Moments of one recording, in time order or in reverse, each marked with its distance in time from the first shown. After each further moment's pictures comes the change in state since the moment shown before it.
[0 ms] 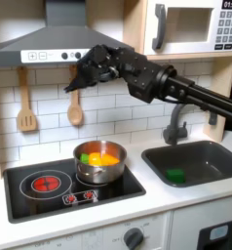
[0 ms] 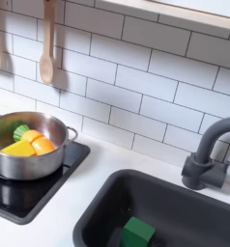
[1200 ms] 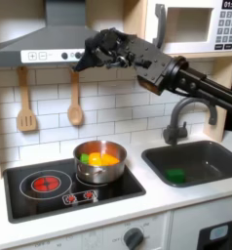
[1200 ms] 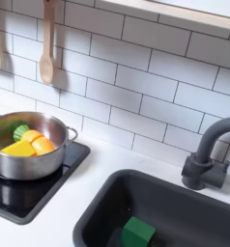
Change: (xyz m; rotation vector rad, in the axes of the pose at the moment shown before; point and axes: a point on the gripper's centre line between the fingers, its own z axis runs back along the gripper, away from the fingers) arm 0.031 -0.028 0.022 -0.091 -0.134 -0.003
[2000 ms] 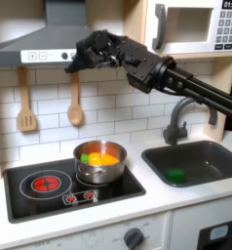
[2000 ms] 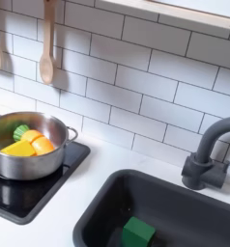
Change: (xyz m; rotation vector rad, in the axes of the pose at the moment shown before) arm -0.002 0.009 -0.021 0.036 0.019 -0.001
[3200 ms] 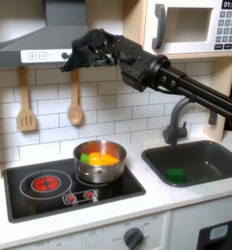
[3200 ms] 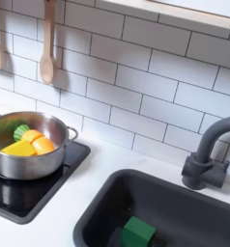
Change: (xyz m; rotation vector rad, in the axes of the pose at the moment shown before) arm 0.003 0.000 -0.011 0.006 -0.007 0.004
